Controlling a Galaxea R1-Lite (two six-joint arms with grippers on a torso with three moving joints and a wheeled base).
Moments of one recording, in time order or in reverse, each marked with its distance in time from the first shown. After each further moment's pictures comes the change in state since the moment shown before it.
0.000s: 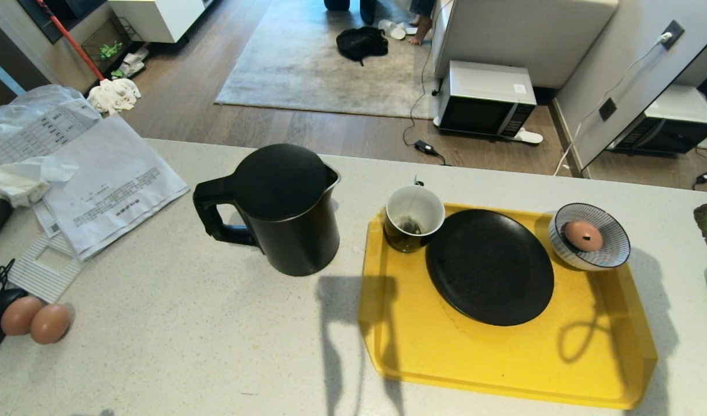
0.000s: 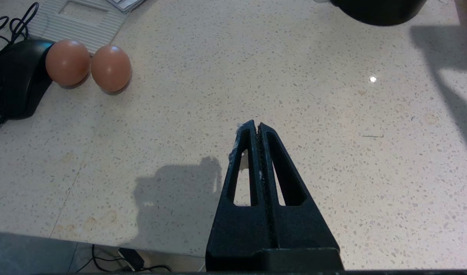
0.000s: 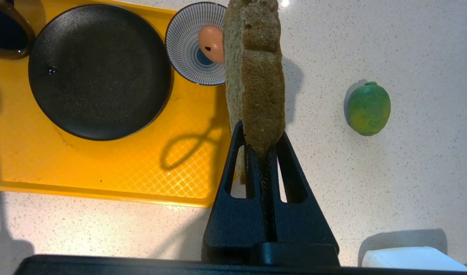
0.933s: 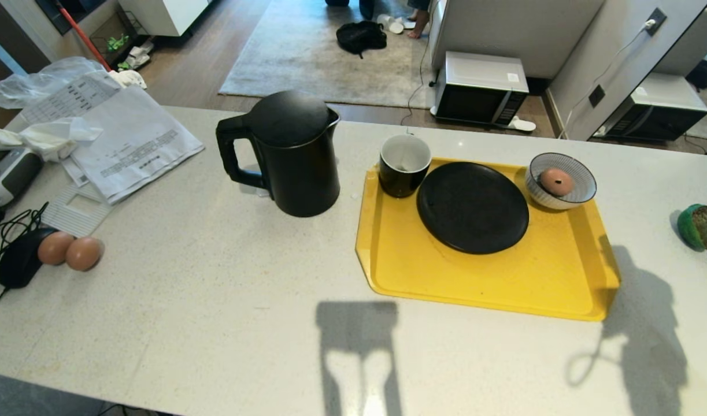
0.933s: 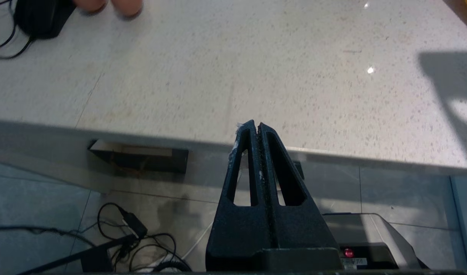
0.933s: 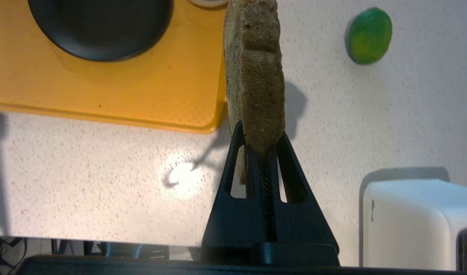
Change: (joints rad) left arm 0.000 0.000 0.000 0.000 -0.001 -0.001; right arm 0.000 -0.001 0.007 0.001 0.004 0.000
